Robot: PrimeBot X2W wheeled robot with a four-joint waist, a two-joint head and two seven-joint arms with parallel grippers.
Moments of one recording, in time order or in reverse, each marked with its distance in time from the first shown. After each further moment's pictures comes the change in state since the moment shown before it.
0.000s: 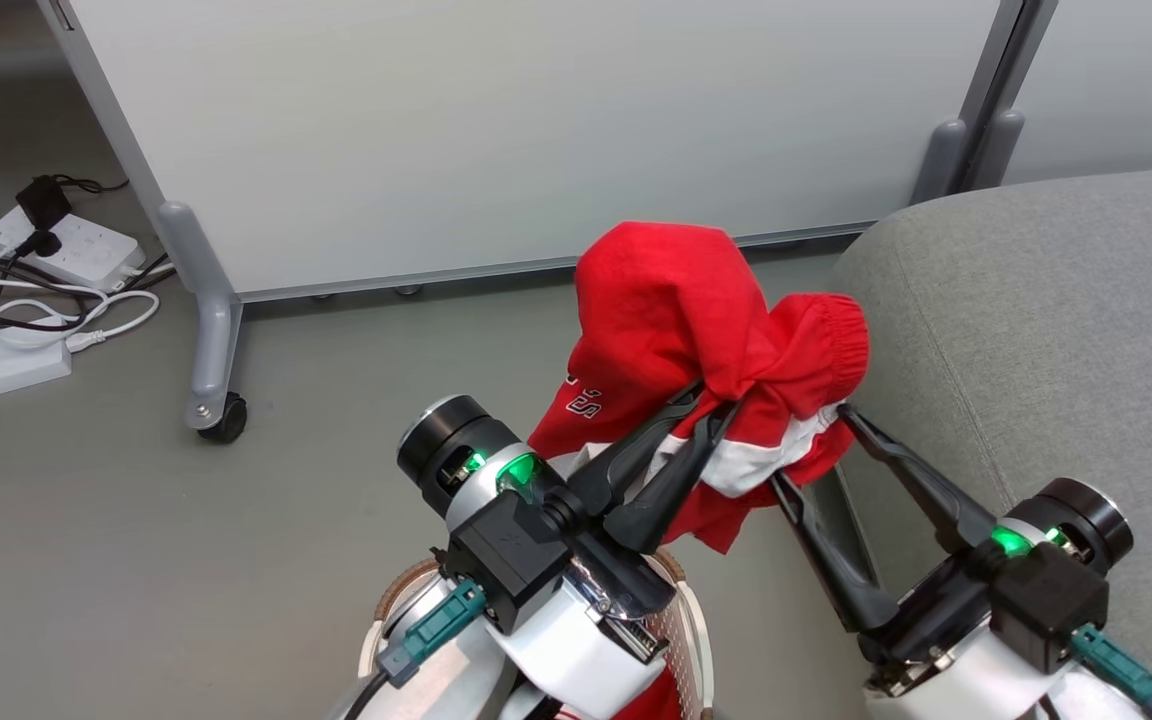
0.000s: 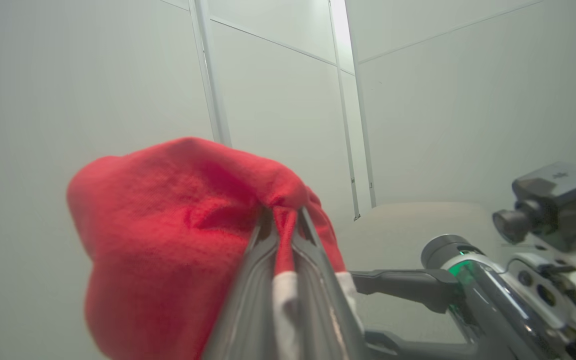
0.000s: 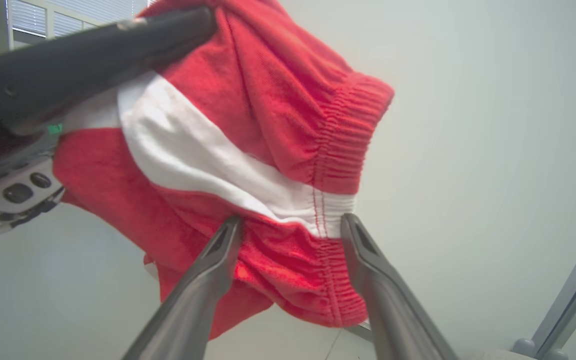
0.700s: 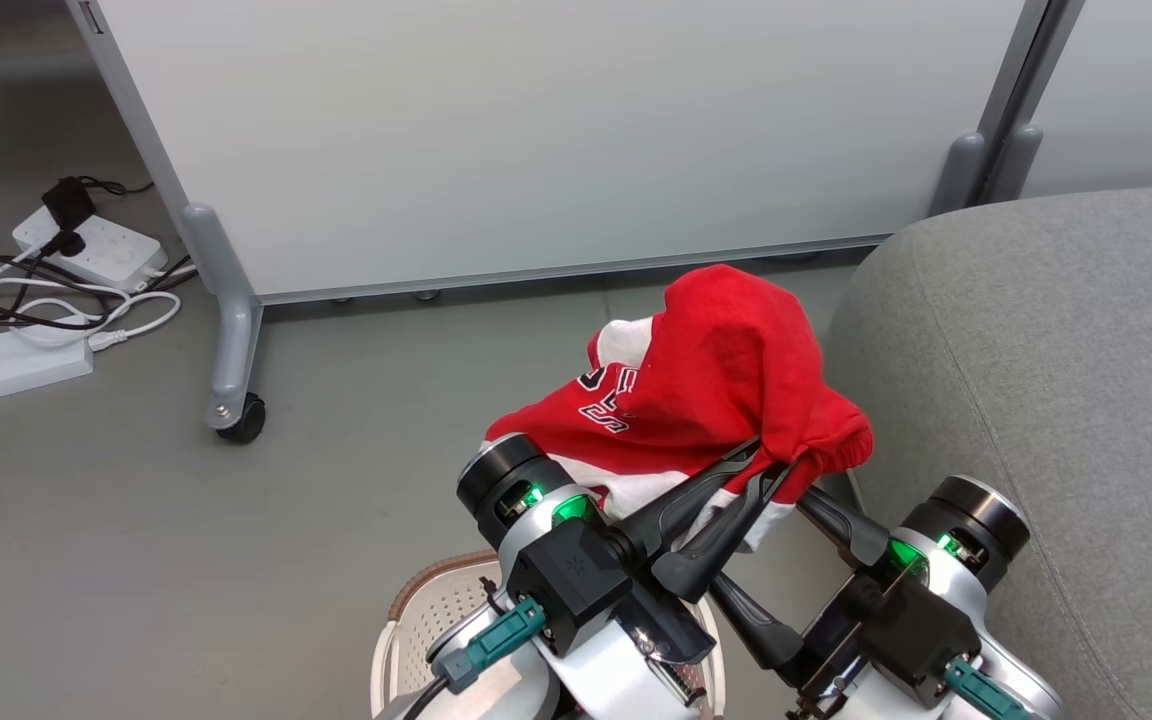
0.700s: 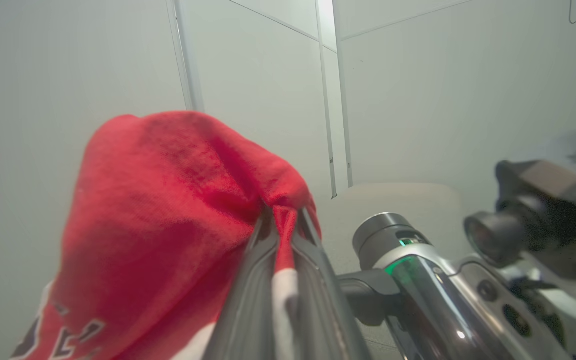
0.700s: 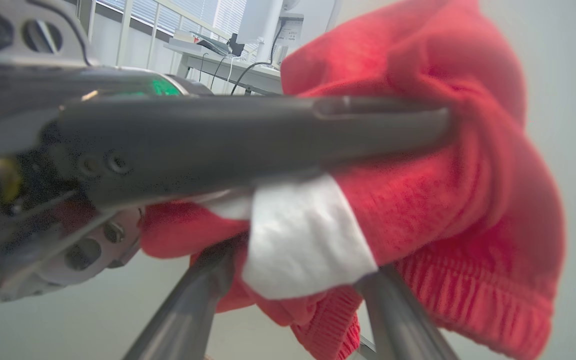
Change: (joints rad) left arm -0.015 0.000 -0.117 0.072 -0.055 -0.001 0.000; right arm -0.079 0.026 0.164 0.041 -0.140 0.000 0.000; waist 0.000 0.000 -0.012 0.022
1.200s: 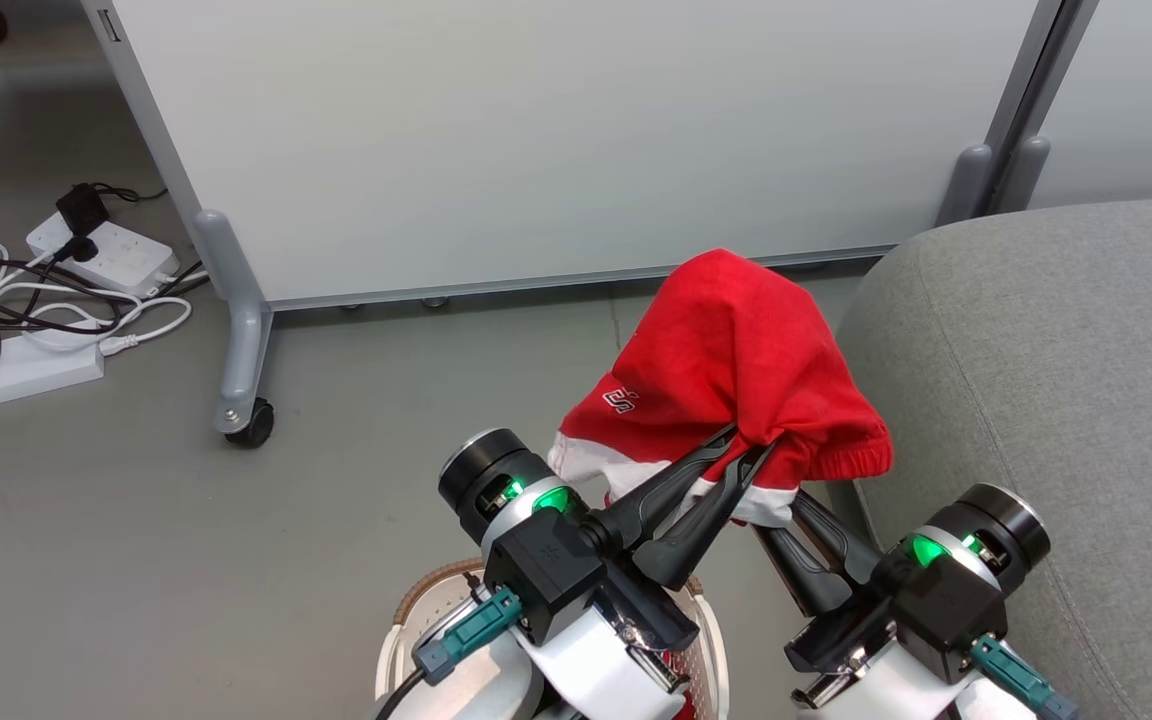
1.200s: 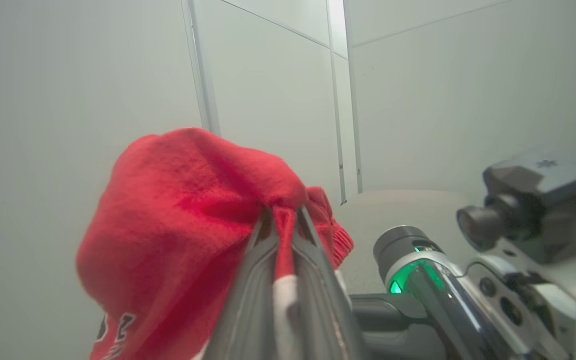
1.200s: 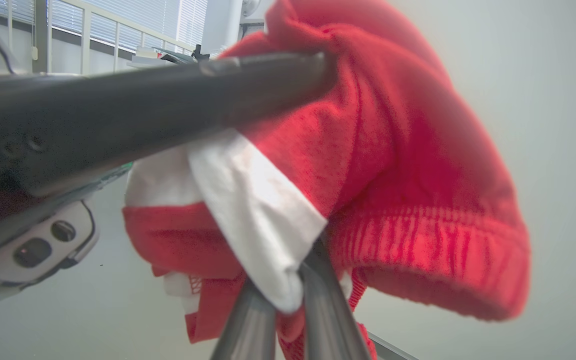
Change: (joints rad) left arm 0.013 -0.001 0.039 -0.006 -0.005 -0.001 0.000; right arm 0.047 0.077 -0.106 0.026 0.029 0.000 0.000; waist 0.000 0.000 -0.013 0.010
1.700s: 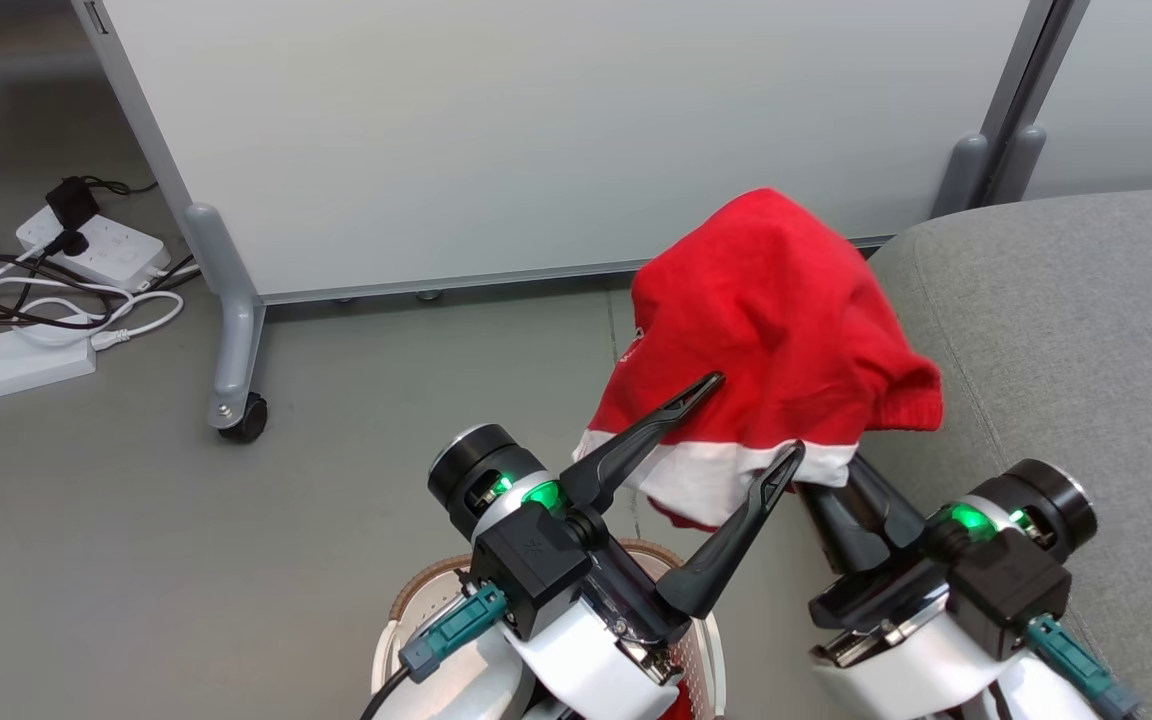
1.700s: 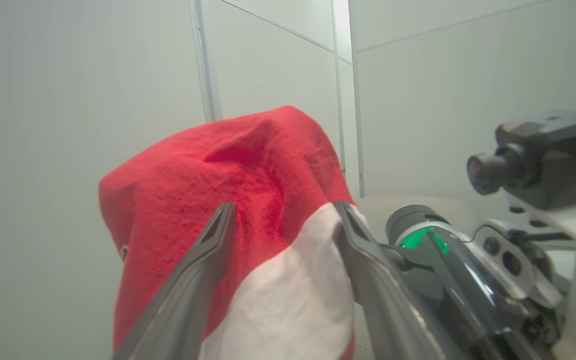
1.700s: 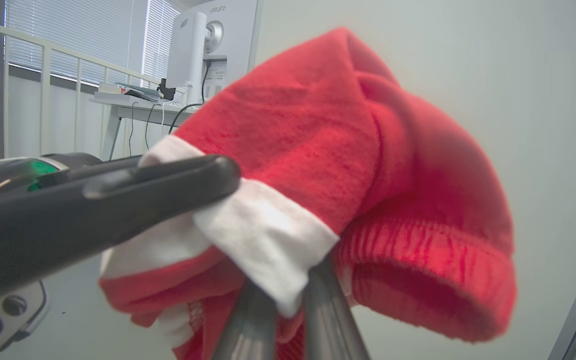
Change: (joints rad) left arm 0.008 0.000 0.017 -0.011 -0.003 0.000 0.000; right arm 0.015 0.060 -0.106 -0.065 -0.004 0.000 0.000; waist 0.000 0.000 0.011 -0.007
